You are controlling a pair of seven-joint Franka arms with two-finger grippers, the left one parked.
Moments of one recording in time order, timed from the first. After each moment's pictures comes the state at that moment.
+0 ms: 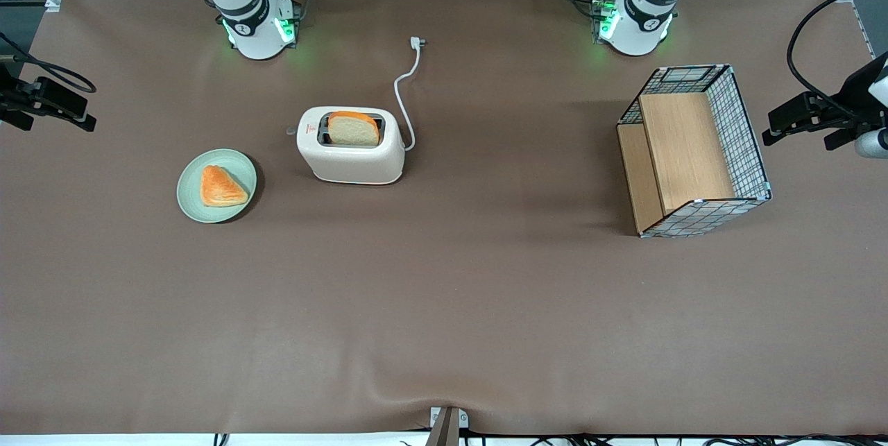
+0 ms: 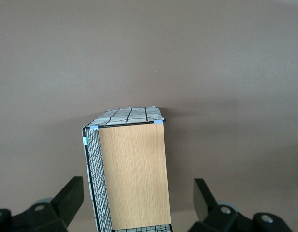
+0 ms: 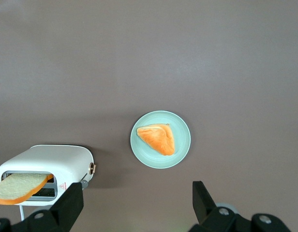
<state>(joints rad) -0.02 0.02 -0.03 -1.46 0.02 1.45 0.00</state>
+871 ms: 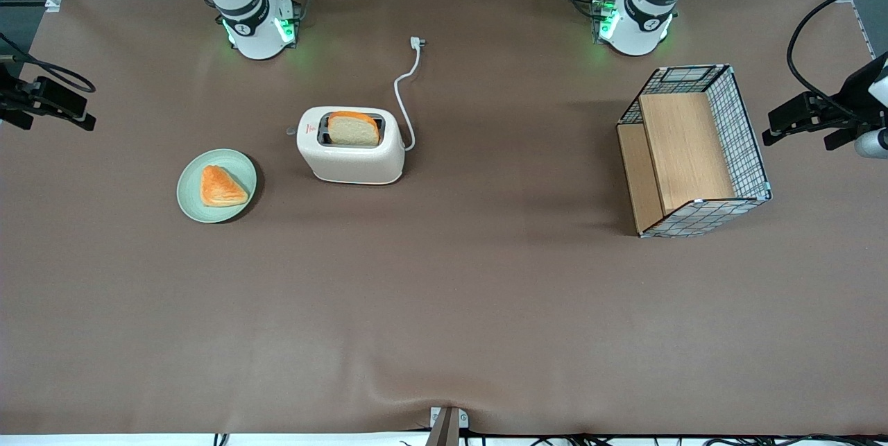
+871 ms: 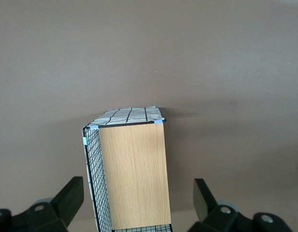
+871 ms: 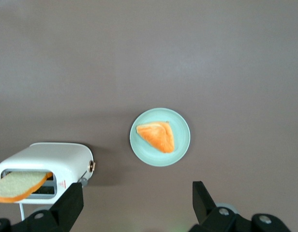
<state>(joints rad) -0.02 0.03 -0.03 -1.46 0.02 1.43 0.00</state>
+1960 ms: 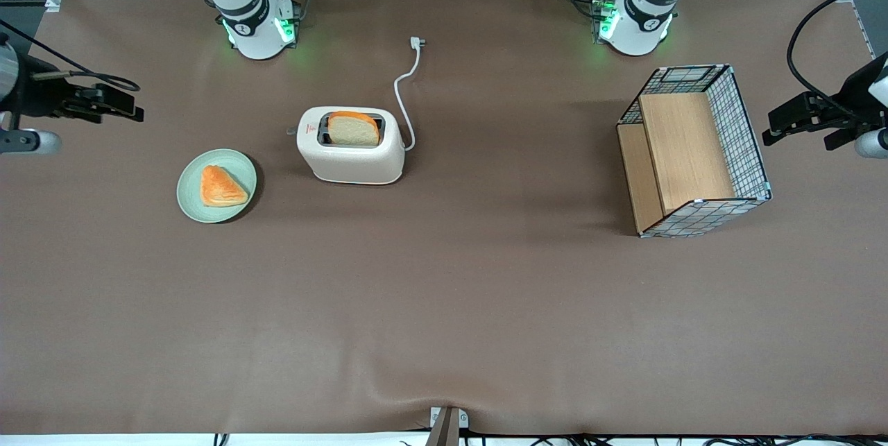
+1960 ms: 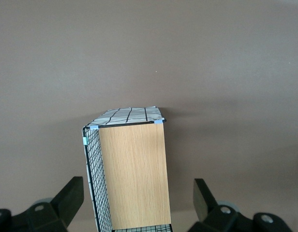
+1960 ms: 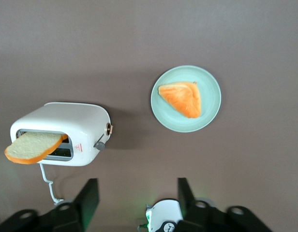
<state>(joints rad) -0.01 0.04 -0.03 -1.58 0.12 1.35 -0.01</state>
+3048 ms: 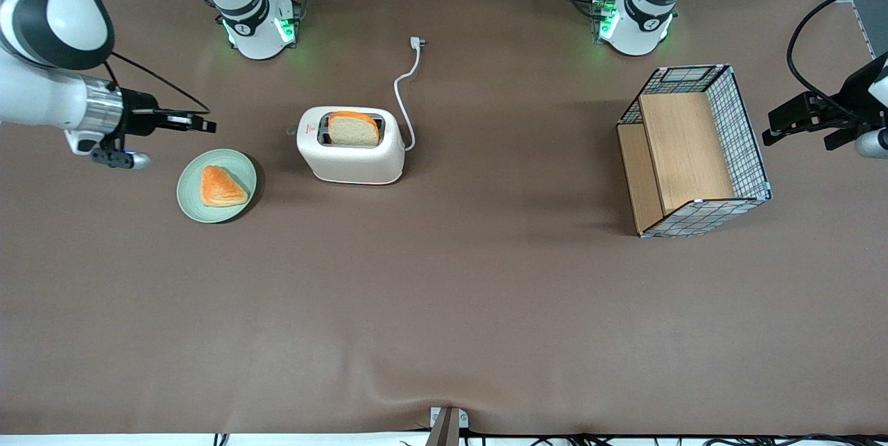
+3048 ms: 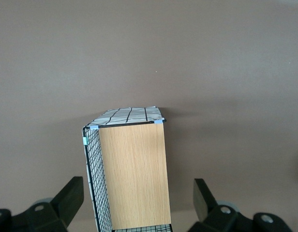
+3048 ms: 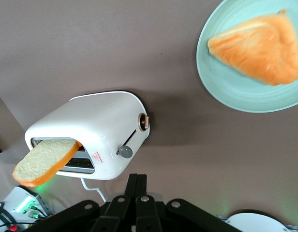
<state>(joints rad) -0.03 -0.10 -0.07 -2.22 0.44 1.75 0.00</state>
